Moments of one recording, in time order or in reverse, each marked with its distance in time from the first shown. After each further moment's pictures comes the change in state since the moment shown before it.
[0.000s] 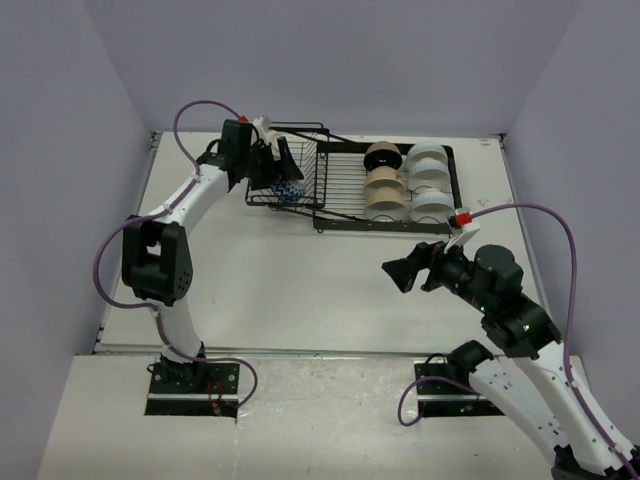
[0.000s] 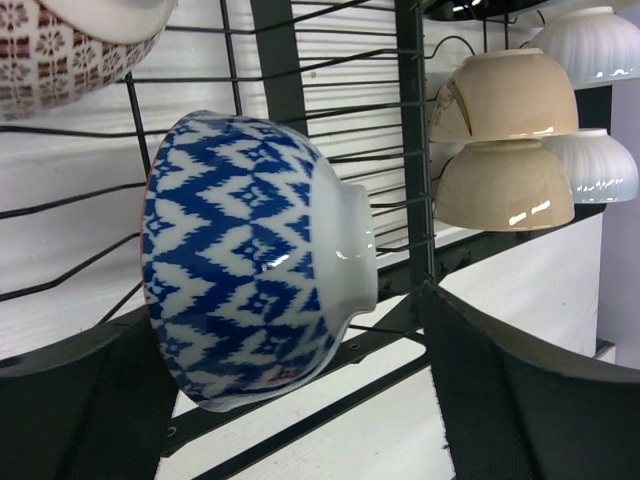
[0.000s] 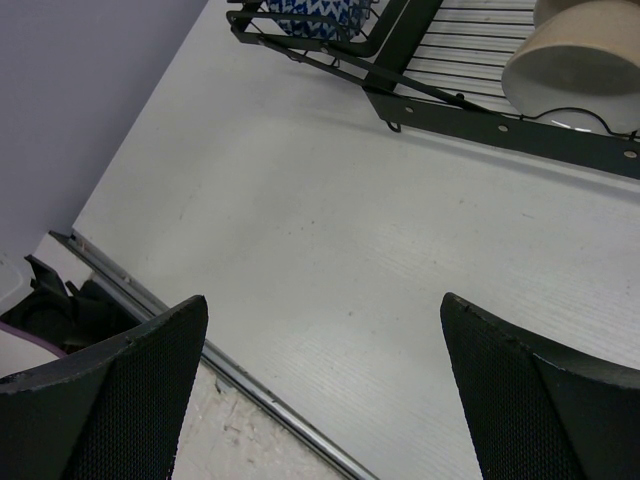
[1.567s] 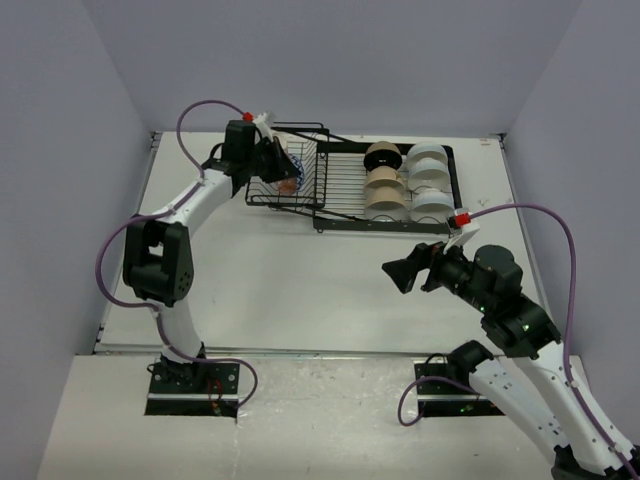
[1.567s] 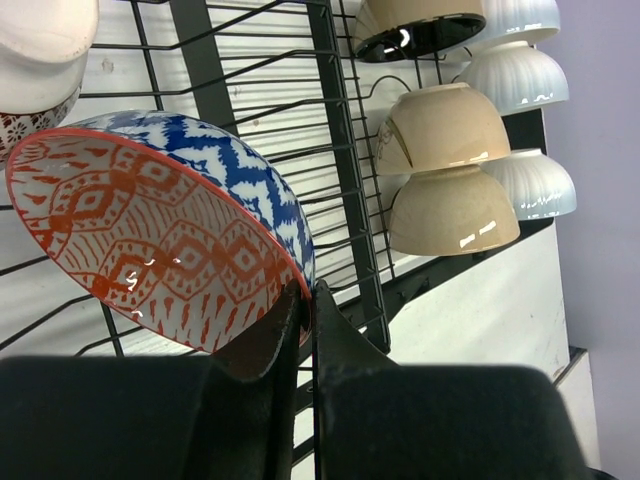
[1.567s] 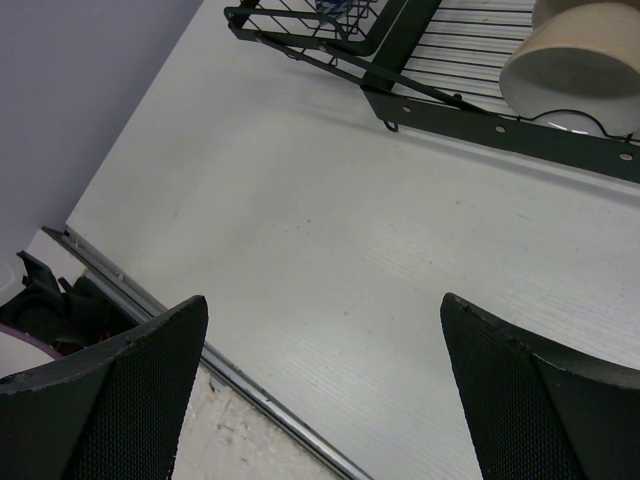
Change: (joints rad) left arm -0.018 -0.004 -0.077 0.213 0.051 -0.056; right arm 0.000 0.000 -0.003 0.000 -0.001 -0.017
